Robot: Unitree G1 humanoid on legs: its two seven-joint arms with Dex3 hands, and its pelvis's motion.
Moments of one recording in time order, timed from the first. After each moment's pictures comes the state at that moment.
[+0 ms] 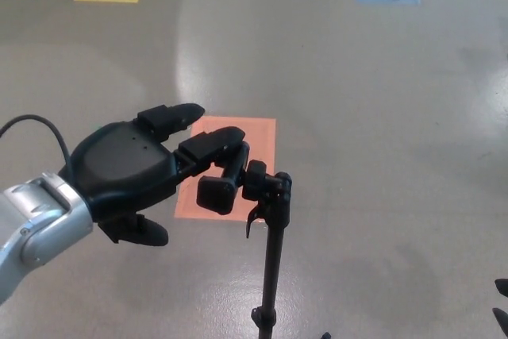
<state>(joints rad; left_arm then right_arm) -0.44 0.73 -0.34 0.16 0.82 -0.48 -0.12 -0.30 -0.49 -0.05 1.24 -0.15 -0.47 0.14</state>
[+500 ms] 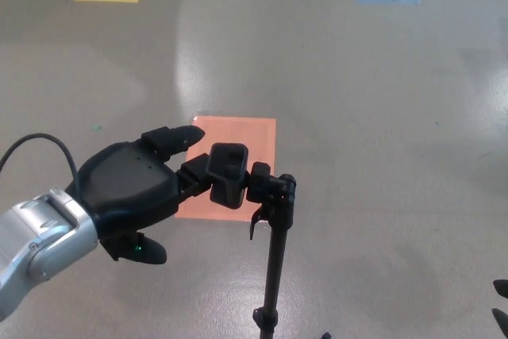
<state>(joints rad) -0.42 0.73 -0.38 0.17 0.85 -0.46 -0.12 -0.30 -0.49 -0.05 1.24 -0.14 -0.47 0.15</state>
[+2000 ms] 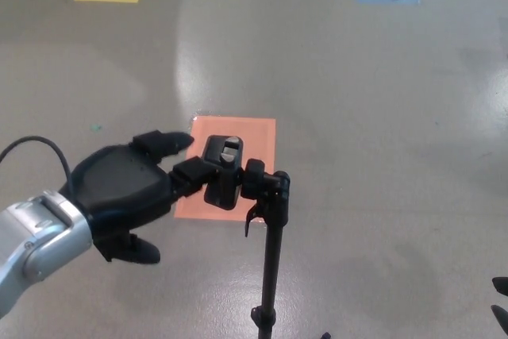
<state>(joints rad) -0.43 0.73 -0.37 0.21 0.85 -0.44 -0.11 -0.32 -0.49 -0.05 1.24 -0.15 -0.45 0.16</state>
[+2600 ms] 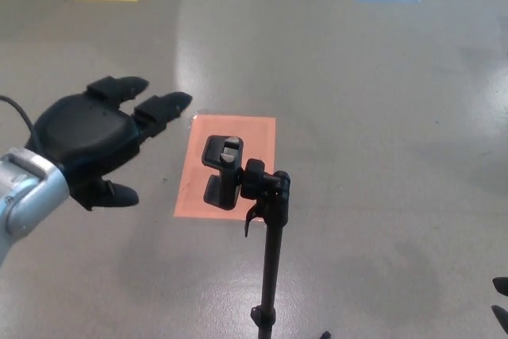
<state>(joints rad) -0.53 0.72 -0.31 0.35 0.85 -0.36 -0.08 -0.32 -0.50 -0.04 1.24 -0.15 -0.45 0.16</state>
